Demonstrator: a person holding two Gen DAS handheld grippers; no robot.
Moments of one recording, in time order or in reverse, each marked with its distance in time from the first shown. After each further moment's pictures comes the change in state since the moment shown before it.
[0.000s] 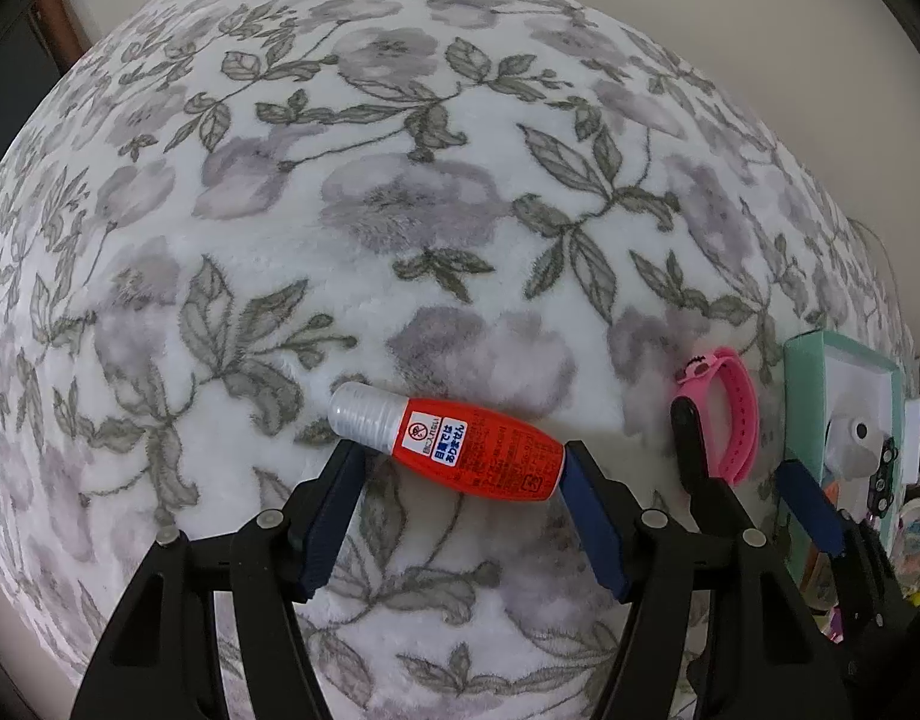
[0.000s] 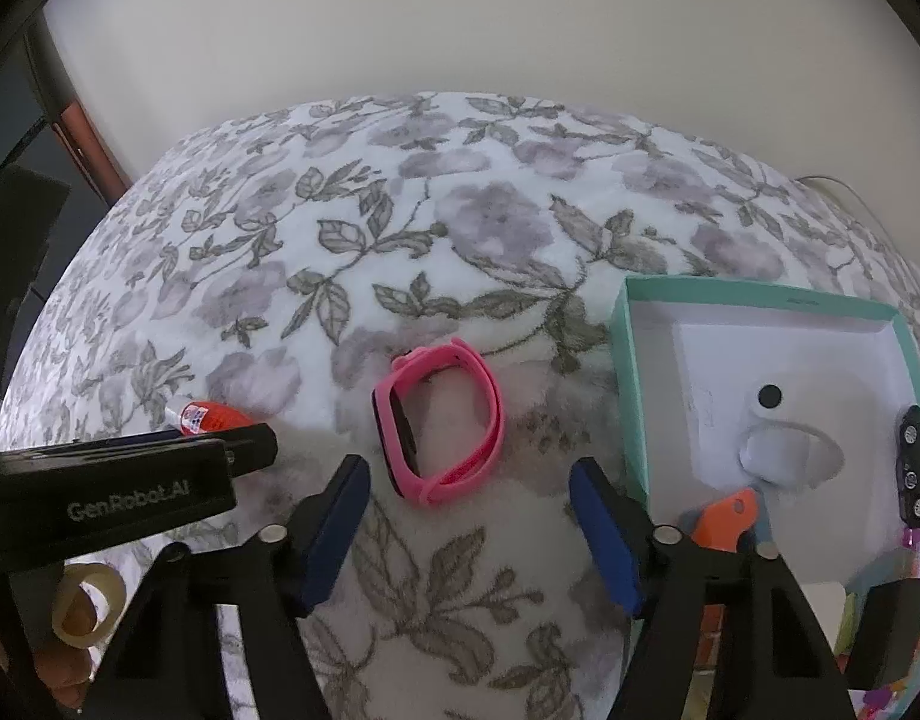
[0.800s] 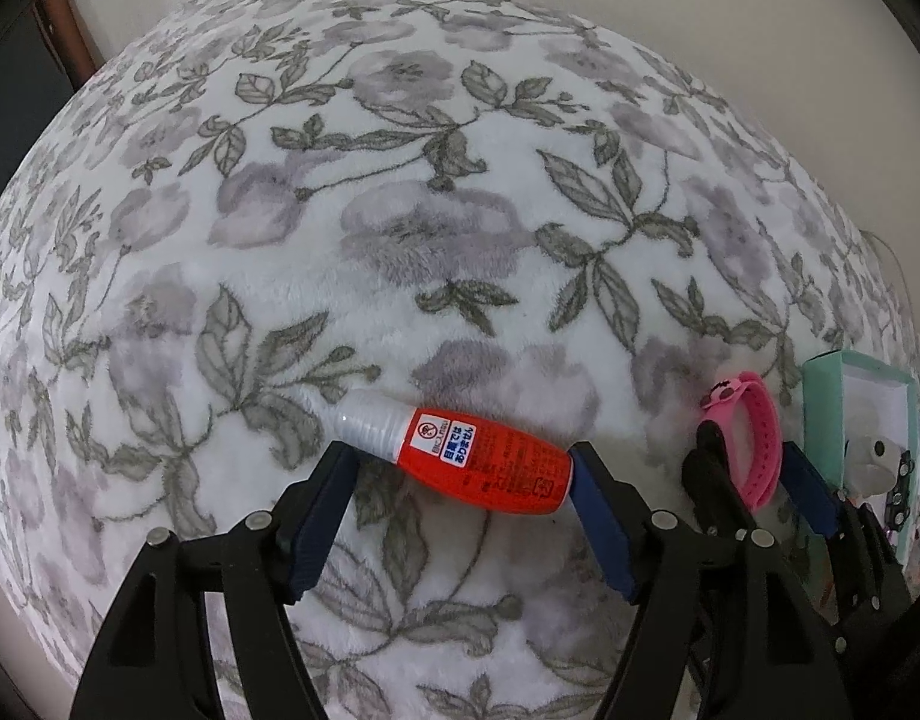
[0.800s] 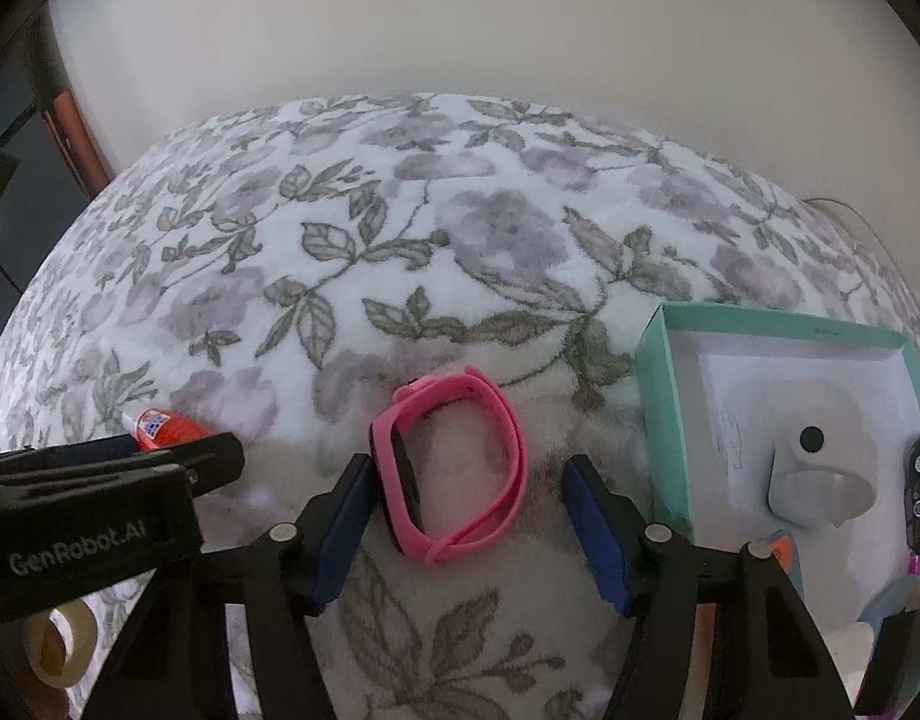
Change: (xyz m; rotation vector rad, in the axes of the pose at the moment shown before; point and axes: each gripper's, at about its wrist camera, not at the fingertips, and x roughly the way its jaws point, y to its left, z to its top) left arm 0.006 0.010 0.015 0.004 -0.060 0.053; right arm 0.023 0.011 0.006 -0.022 -0.036 -0.059
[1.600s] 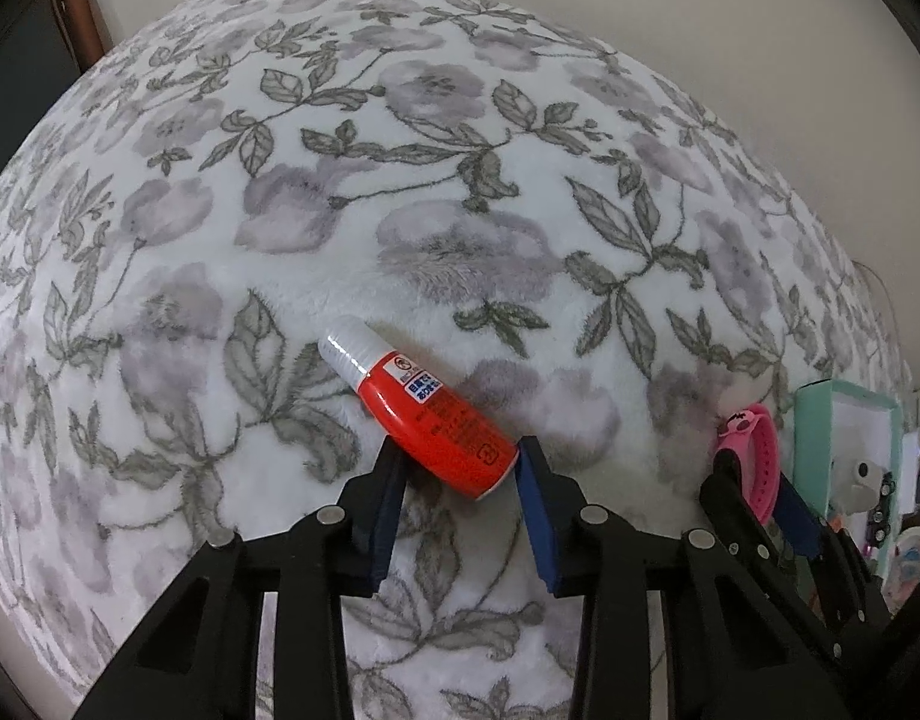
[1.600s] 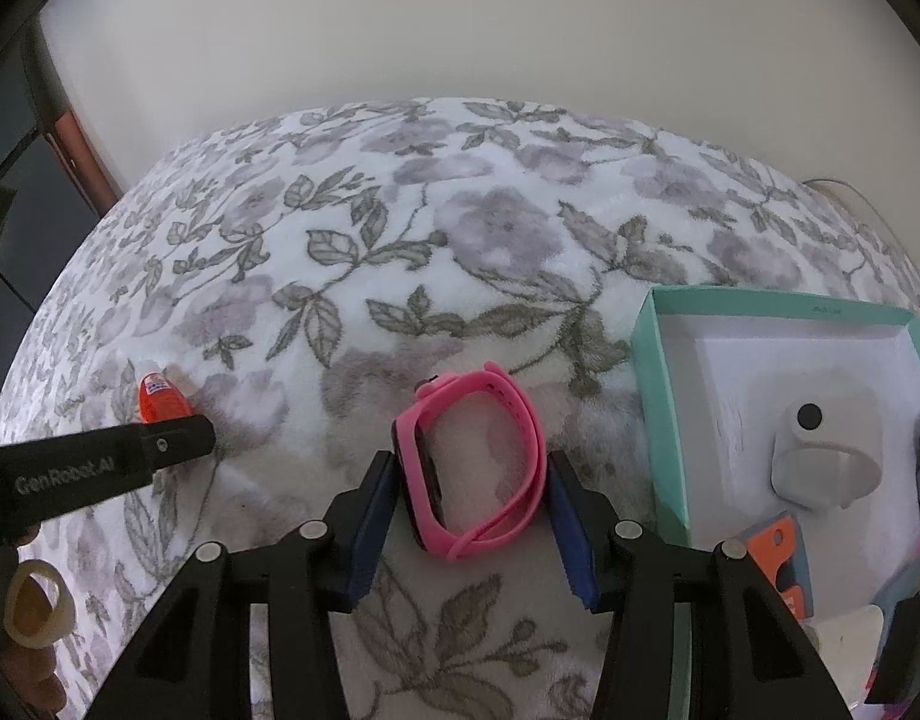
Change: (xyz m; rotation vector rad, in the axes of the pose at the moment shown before) left arm -0.007 0.025 0.003 -0.044 -0.013 -0.059; right arm -0.006 -0.007 -0.004 0.041 -0.001 0.044
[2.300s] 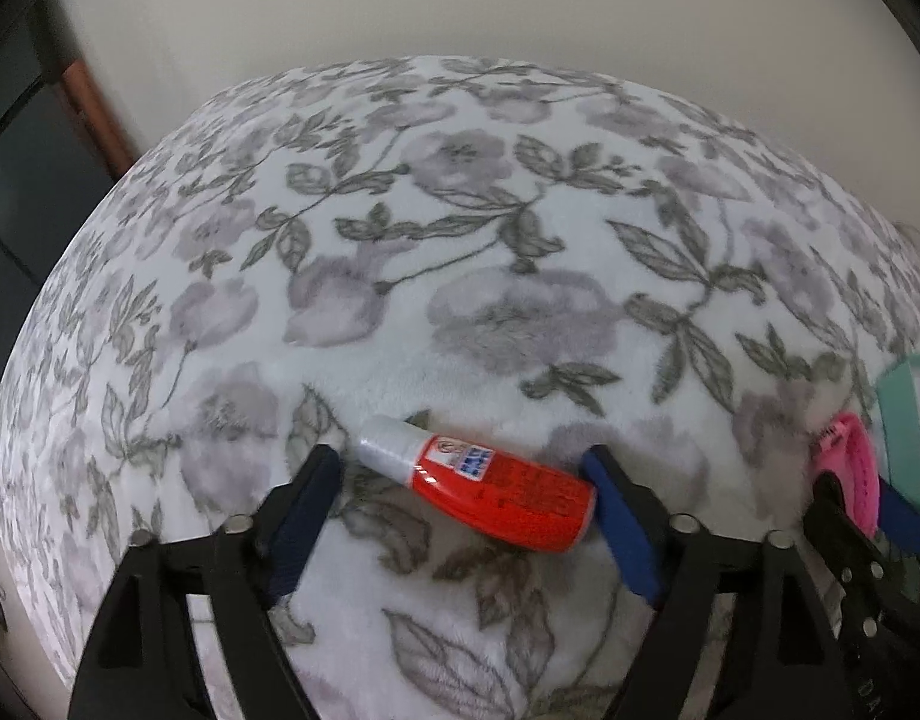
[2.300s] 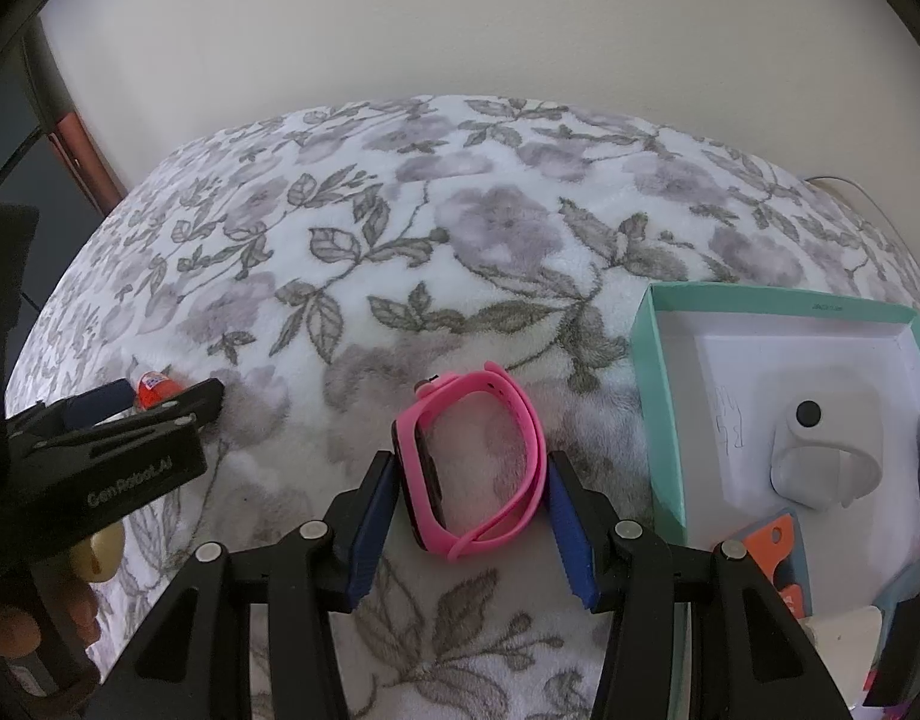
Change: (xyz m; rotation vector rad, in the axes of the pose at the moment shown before) left arm 0.001 -0.009 -0.003 0.133 -0.198 0.193; right arm -0.001 -0.001 0.000 0.002 0.006 0.006
